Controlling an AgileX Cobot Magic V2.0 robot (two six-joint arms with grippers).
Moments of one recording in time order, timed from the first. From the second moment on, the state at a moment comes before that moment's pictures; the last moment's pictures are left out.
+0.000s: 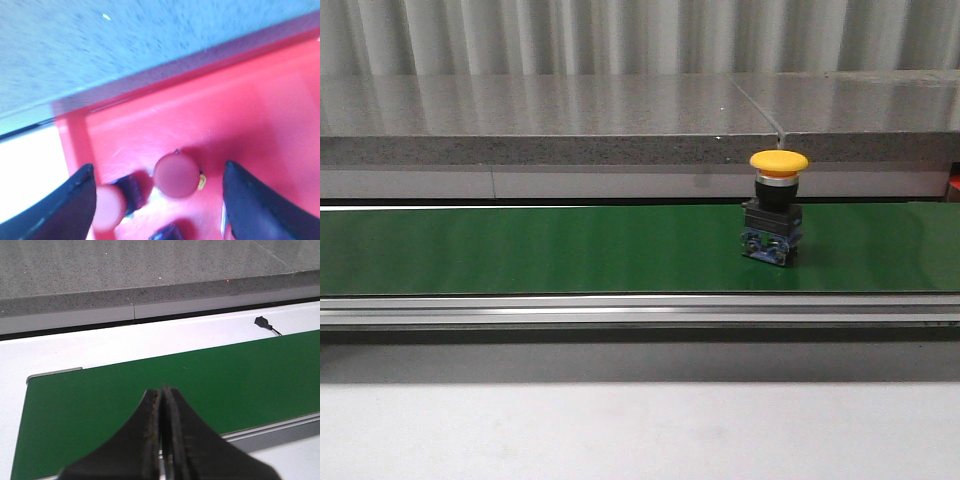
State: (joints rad) left arm -0.09 0.54 -0.50 -0.50 0.44 0.48; right arm -0.53 2.10 -2.02 0.26 0.95 -0.14
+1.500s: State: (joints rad) left arm -0.09 0.54 -0.50 -0.50 0.44 0.48; right arm -0.11 1.29 -1.06 0.27 1.00 -0.39
